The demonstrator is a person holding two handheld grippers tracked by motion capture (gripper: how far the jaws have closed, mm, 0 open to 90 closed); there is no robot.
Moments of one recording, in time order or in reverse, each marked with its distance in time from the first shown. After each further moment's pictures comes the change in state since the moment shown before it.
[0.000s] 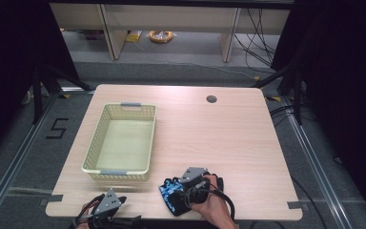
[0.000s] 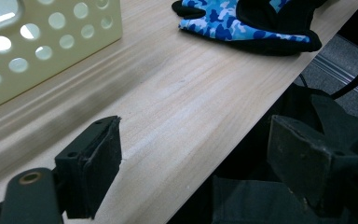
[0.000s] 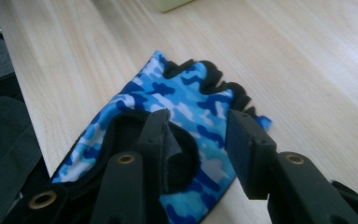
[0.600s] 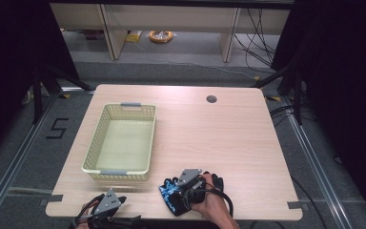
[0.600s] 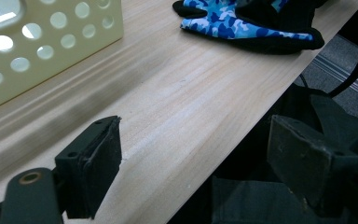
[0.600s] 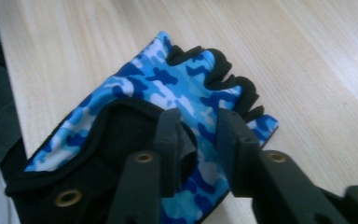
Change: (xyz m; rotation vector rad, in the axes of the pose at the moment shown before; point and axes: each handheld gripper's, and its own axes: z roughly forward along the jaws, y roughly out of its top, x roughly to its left) left arm 0.000 0.000 0.000 -0.003 -0.001 0.000; right arm -0.004 -0.001 0.010 0.044 0.005 -0.126
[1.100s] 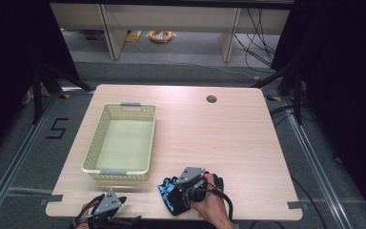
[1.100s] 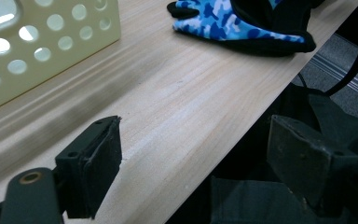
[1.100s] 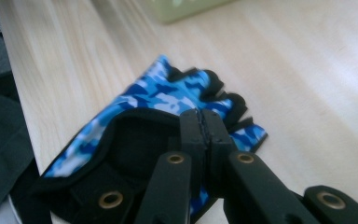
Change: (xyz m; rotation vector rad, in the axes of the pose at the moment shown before) left arm 0.001 0.001 -0.001 0.004 0.006 0.016; right arm 0.002 0.005 -0.011 -0.076 -0.021 0.068
